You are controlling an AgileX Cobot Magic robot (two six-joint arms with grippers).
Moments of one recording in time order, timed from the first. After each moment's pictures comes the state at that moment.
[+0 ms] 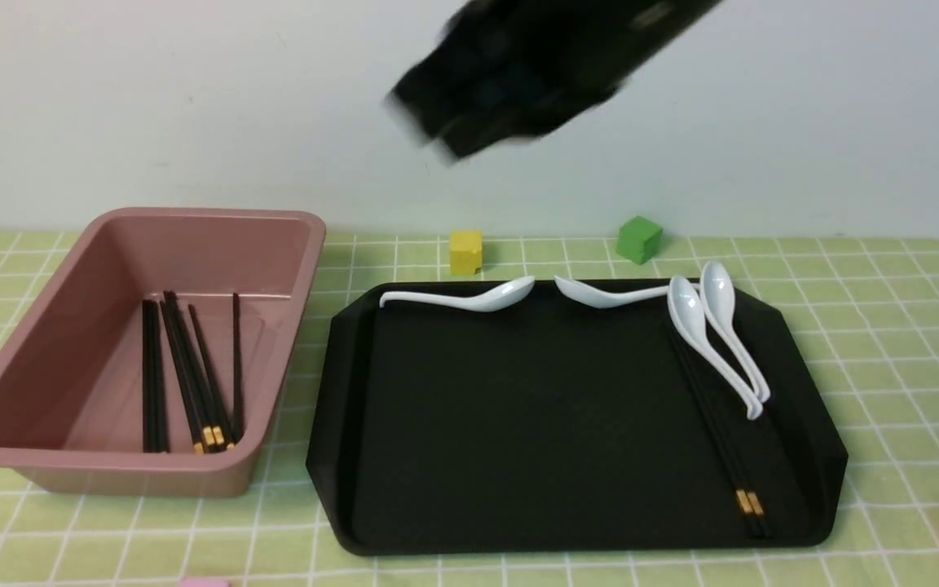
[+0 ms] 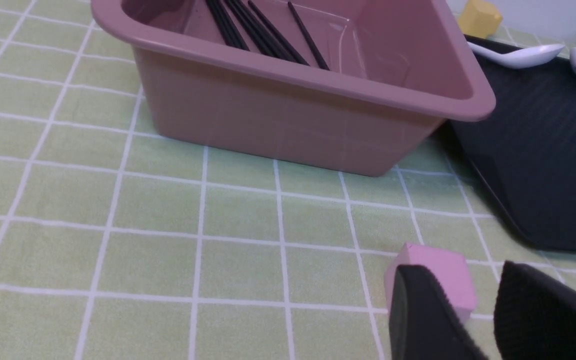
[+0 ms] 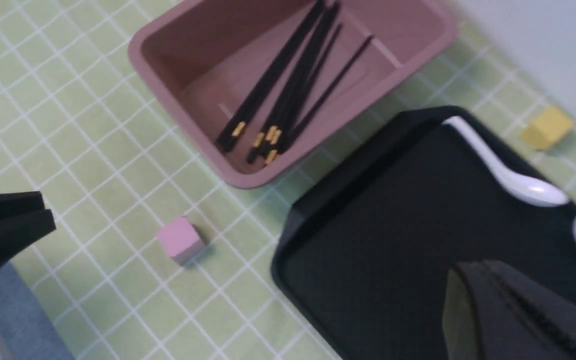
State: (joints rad) right arm 0.78 1.57 -2.01 0.05 1.25 0.01; left arm -0.15 -0.01 0.03 0.00 0.39 -0.31
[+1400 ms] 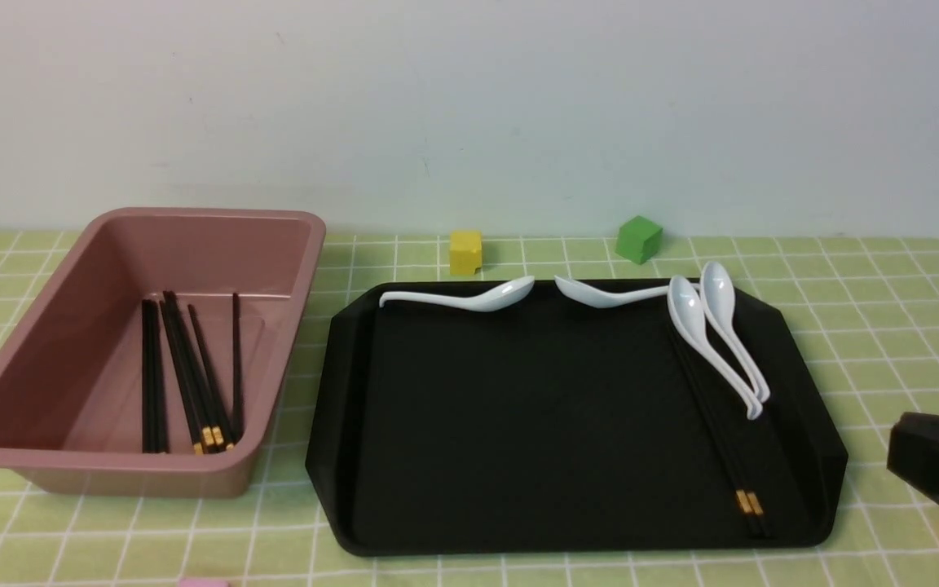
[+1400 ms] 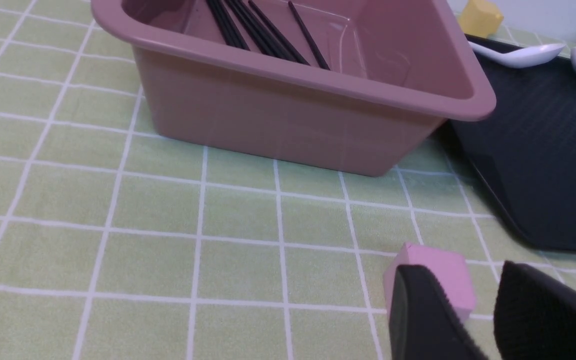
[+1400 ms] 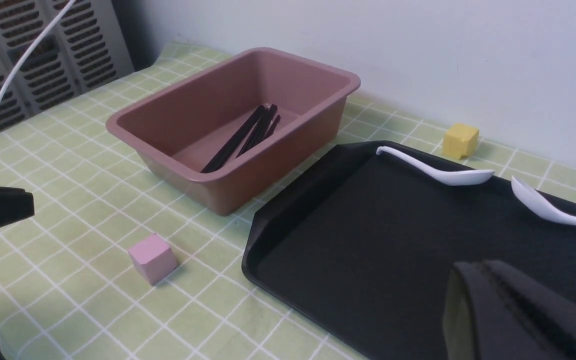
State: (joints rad) right arm 0.78 0.52 -0.57 -0.13 0.37 0.27; left arm -0.15 -0.01 0.03 0.00 0.39 -0.31
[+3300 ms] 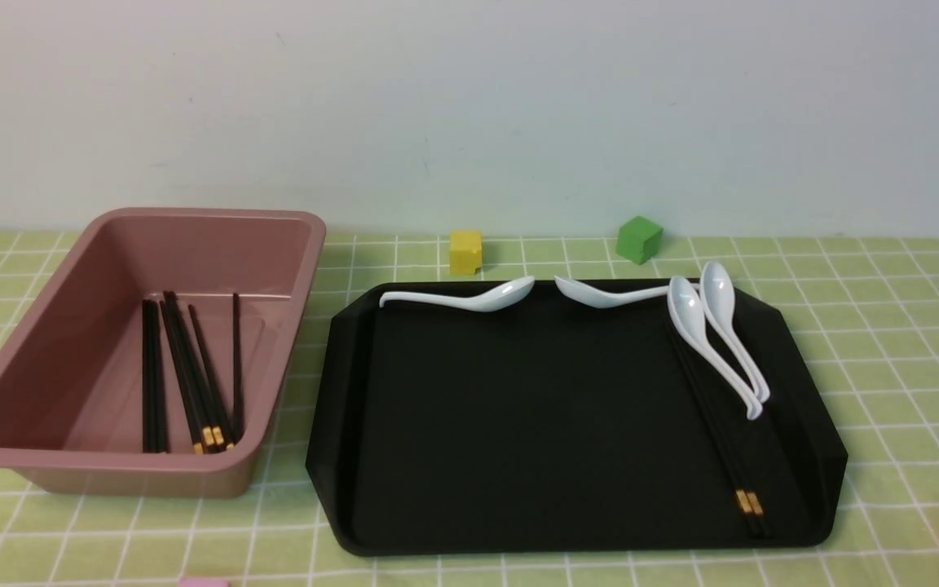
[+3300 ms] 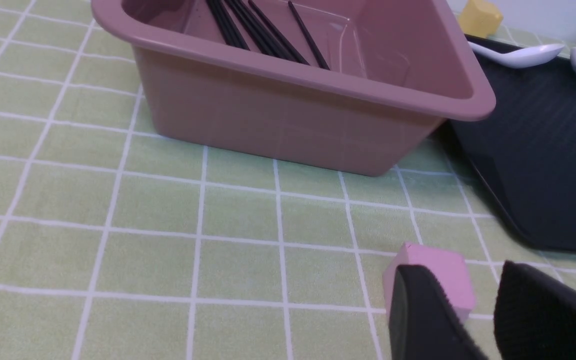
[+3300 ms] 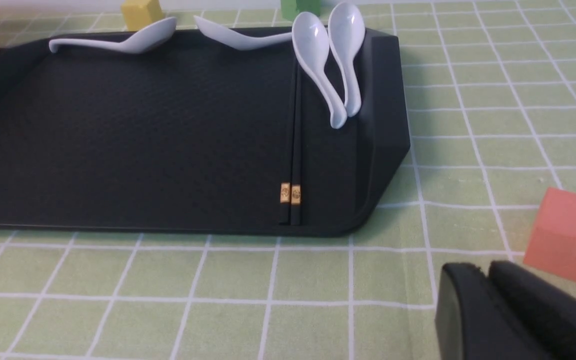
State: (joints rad) right arm 0.09 -0.01 0.01 0.15 0.39 -0.01; left arm -0.15 -0.01 0.03 0.00 0.39 -0.31
